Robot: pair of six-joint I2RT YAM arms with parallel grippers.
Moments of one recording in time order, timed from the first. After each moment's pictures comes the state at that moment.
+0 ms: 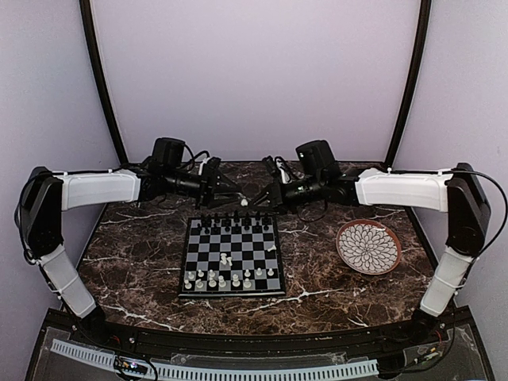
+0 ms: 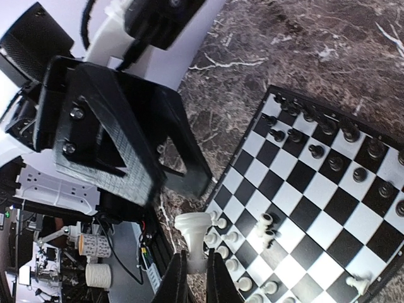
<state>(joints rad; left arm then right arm) -0.52 1.70 1.16 0.05 0.92 -1.08 0.76 1.75 1.26 -0.02 -0.65 0.68</state>
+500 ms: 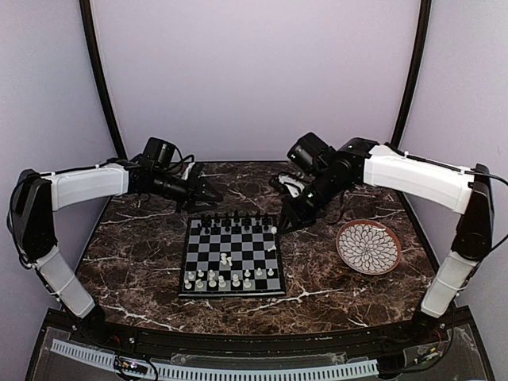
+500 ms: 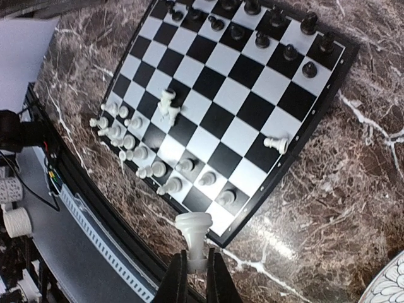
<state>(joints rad) -0.44 1.65 1.19 -0.32 0.80 -0.77 0.83 1.70 1.52 -0.91 -0.35 0.35</state>
